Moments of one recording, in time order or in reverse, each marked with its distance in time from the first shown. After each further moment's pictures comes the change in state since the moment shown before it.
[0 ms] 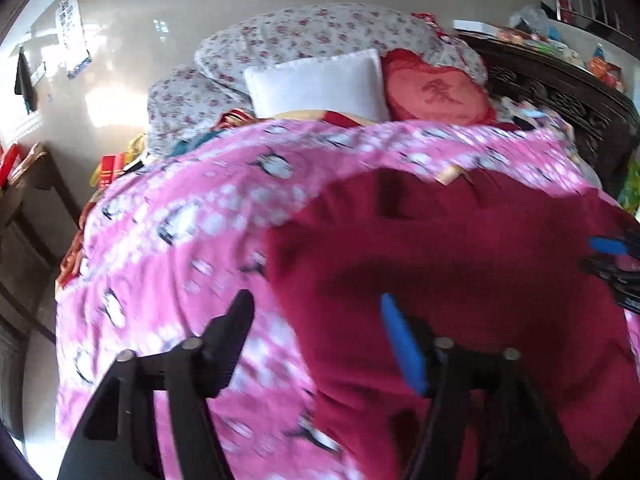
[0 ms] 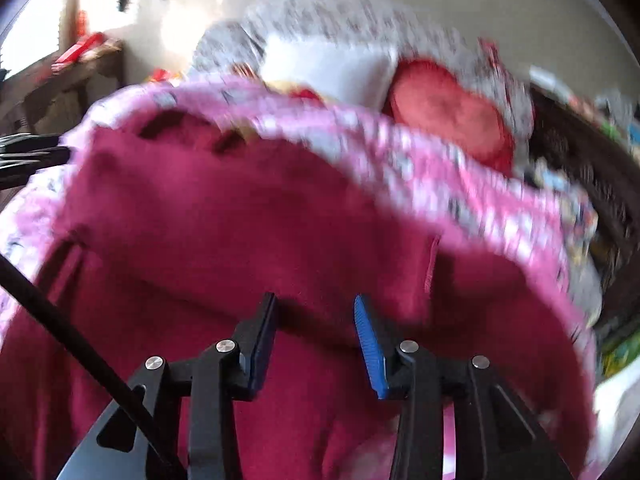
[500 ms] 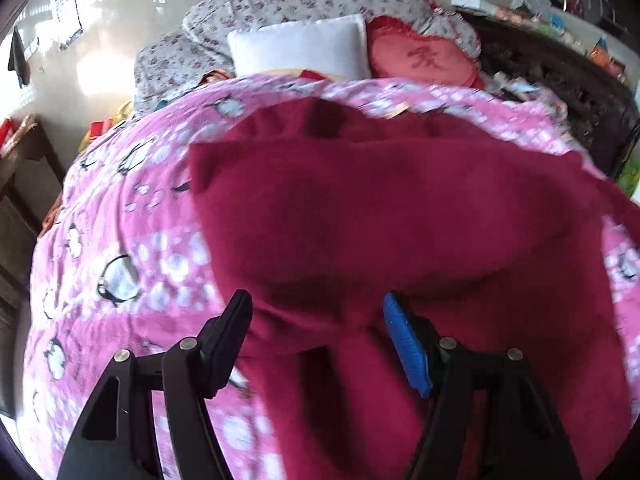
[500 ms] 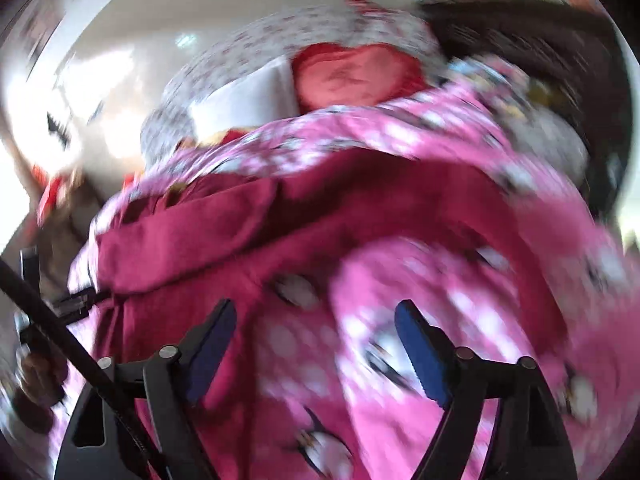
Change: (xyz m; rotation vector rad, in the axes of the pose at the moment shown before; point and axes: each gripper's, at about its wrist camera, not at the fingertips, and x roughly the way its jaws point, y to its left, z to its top) left arm -0.001 -0.049 -0.032 -0.054 0.098 -0.048; right arm -0.102 -0.124 -0.110 0.568 -0.087 0.143
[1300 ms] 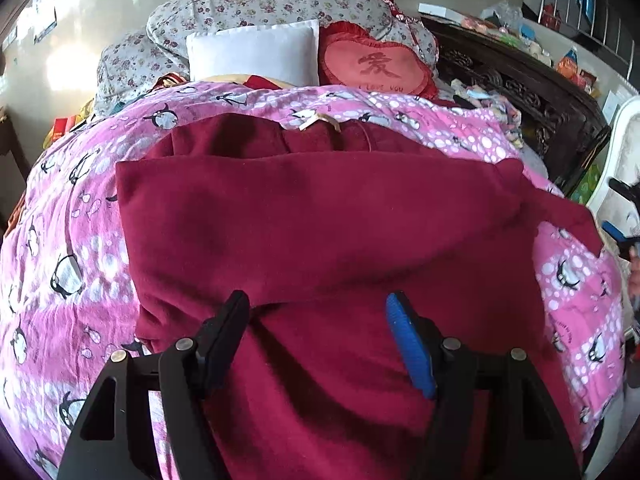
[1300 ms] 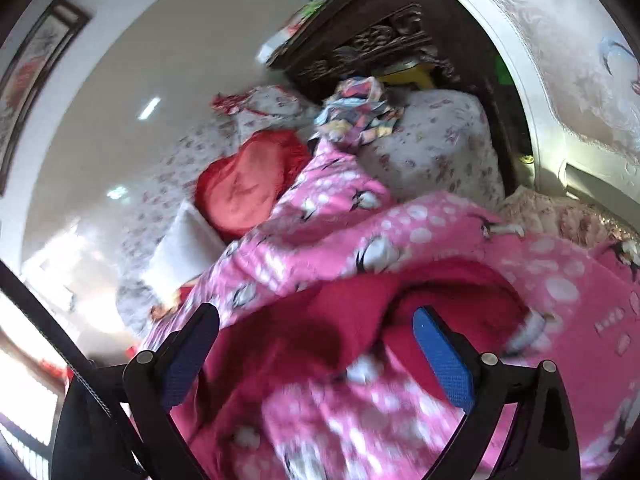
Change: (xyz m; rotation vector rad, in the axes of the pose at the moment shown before) left arm -0.019 -0.046 0.005 0.000 0.015 -0.135; right arm -0.055 -0.120 0.056 0.470 -0.239 -0.020
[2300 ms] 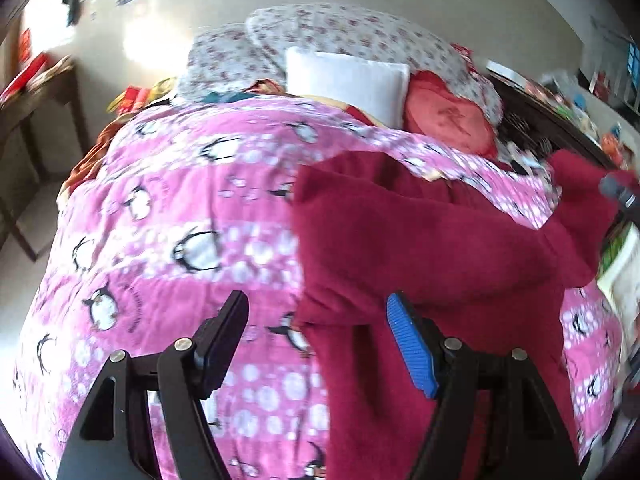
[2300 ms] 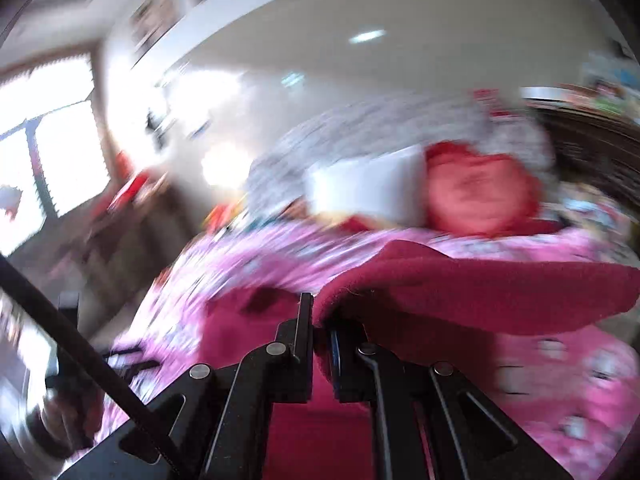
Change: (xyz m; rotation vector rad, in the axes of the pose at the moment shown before) left arm -0.070 0.125 -0.021 -0.239 -0.105 0.097; right arm 0.038 0.303 -0.158 -0.831 0.138 0.381
